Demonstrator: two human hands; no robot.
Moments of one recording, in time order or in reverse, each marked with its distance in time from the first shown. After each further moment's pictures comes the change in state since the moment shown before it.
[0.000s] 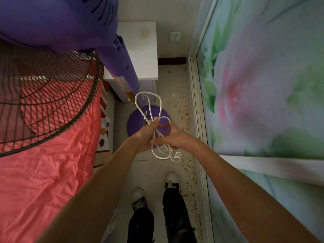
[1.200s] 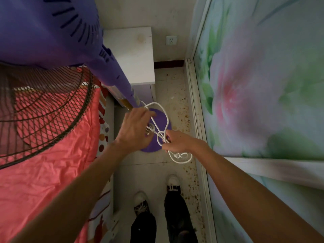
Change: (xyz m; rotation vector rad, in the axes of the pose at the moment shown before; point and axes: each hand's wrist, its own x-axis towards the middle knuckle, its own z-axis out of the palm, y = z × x) left_hand -0.017 0.020 -0.019 1.657 0.465 1.142; right_hand -0.004 0.005 -0.027 -0.604 -0.053 -0.132
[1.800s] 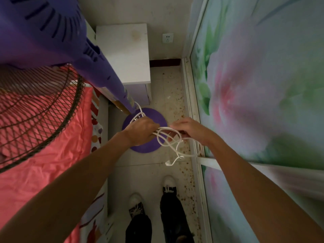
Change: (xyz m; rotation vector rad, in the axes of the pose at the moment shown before) left_hand 0.043 -0.019 0.048 -0.049 -0.394 0.257; right_hand -0.013 0.032 -0.054 0.584 0.060 -0.147
